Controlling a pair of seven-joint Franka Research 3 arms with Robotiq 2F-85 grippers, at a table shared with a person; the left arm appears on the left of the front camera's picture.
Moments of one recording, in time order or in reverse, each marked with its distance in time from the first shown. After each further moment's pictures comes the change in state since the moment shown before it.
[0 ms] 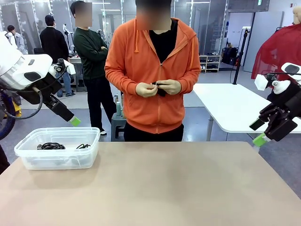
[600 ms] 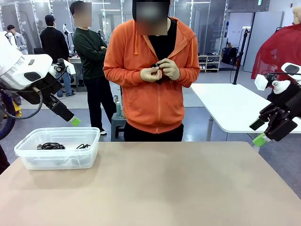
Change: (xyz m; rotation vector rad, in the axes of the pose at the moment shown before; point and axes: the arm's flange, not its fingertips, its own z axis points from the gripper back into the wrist) left arm 0.000 0.000 0.000 0.000 0.000 0.000; right arm 0.000 0.000 0.000 0.000 0.000 0.000
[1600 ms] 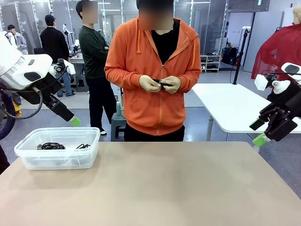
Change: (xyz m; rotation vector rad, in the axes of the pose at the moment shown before) left arm 0.000 0.000 0.000 0.000 0.000 0.000; right arm 0.000 0.000 0.000 0.000 0.000 0.000
